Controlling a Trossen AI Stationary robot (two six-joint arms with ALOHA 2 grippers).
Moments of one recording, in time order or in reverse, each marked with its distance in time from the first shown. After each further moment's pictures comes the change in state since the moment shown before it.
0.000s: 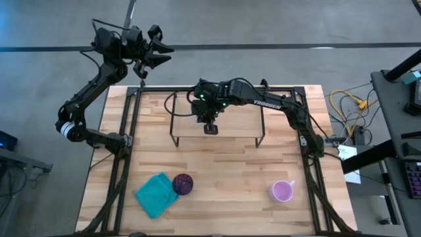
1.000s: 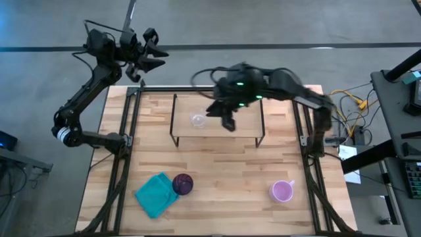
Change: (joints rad) left arm 0.000 -0.085 -0.002 -0.095 0.057 -0.016; right arm 0.100 -0.312 0.047 0.014 -0.001 0.322
